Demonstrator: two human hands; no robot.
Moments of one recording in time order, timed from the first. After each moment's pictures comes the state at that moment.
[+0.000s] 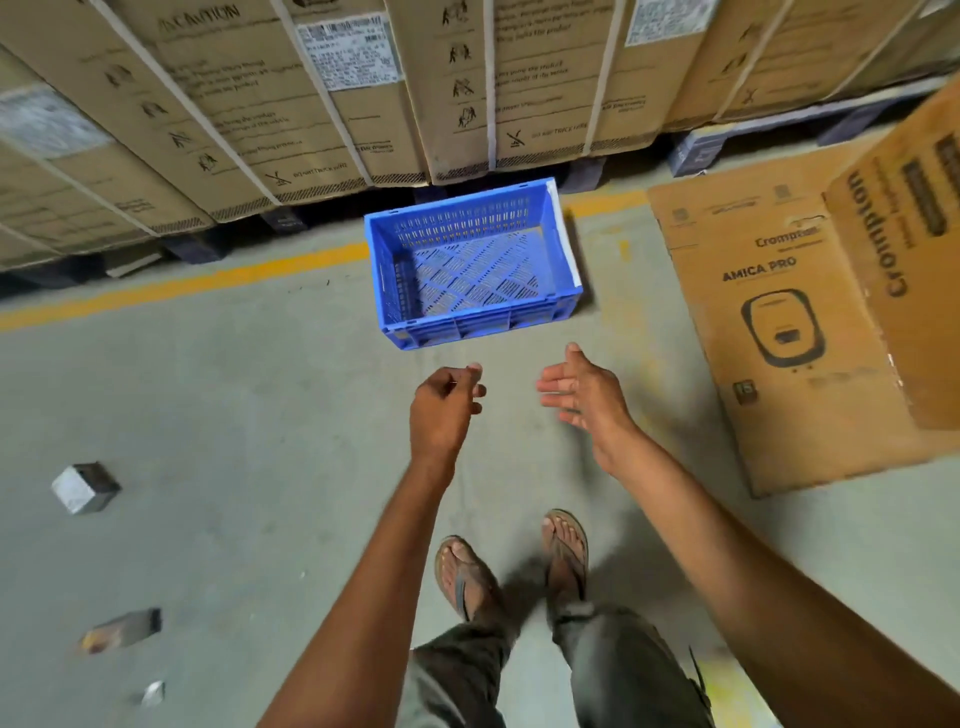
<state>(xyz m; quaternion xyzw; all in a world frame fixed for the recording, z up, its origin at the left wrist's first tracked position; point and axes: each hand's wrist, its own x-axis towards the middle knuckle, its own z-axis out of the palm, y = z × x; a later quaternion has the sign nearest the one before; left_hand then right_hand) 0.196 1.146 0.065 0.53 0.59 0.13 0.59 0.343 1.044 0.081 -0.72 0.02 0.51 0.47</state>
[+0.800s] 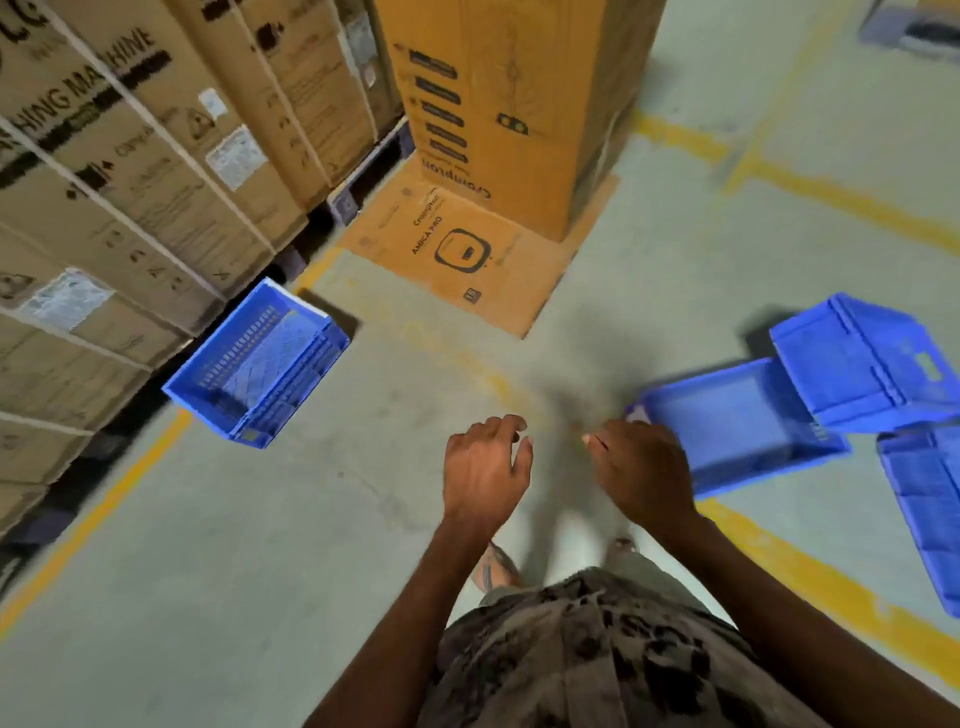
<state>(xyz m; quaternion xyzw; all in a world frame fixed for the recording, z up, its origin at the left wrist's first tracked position) 0.028 0.691 0.312 0.98 -0.03 0.00 0.19 0.039 0.484 0.302 -0.99 -0.08 -0.01 0.14</state>
